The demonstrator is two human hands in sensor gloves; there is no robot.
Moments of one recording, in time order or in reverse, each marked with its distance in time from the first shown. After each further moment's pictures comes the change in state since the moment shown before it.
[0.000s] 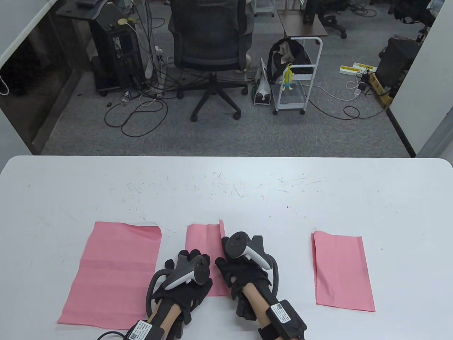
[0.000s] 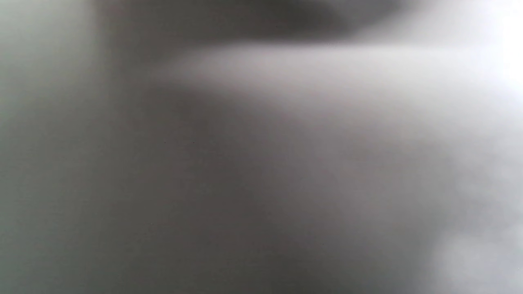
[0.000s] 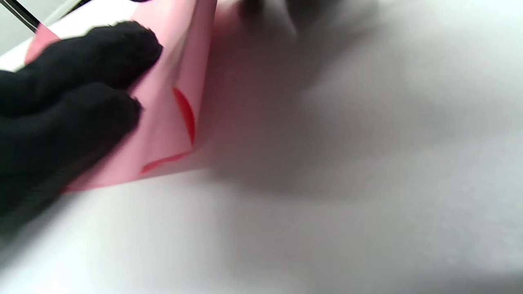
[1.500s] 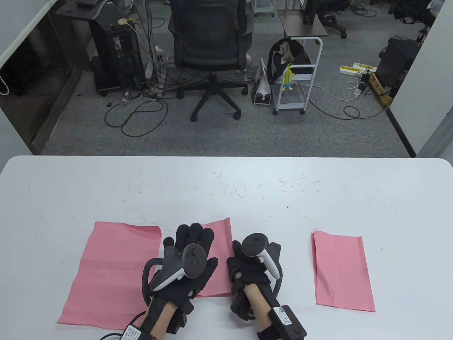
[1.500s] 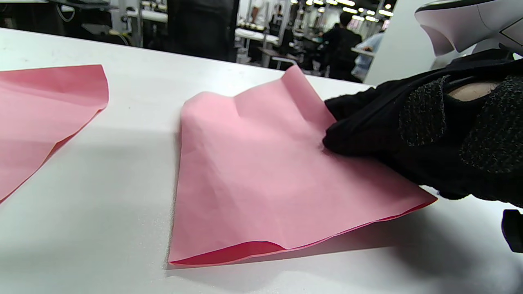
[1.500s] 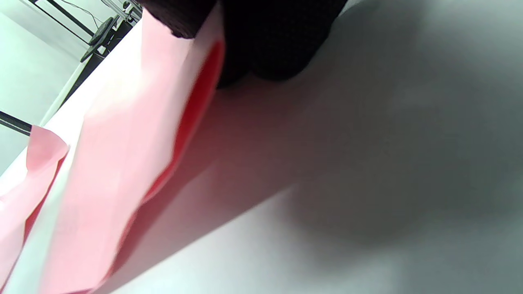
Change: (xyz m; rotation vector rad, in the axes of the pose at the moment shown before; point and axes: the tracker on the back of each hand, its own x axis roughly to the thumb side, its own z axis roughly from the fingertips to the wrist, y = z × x) left_hand 0.011 0.082 0.084 0.382 -0.095 0.093; right_hand -0.029 0.004 0.000 -0.109 0.081 -0.337
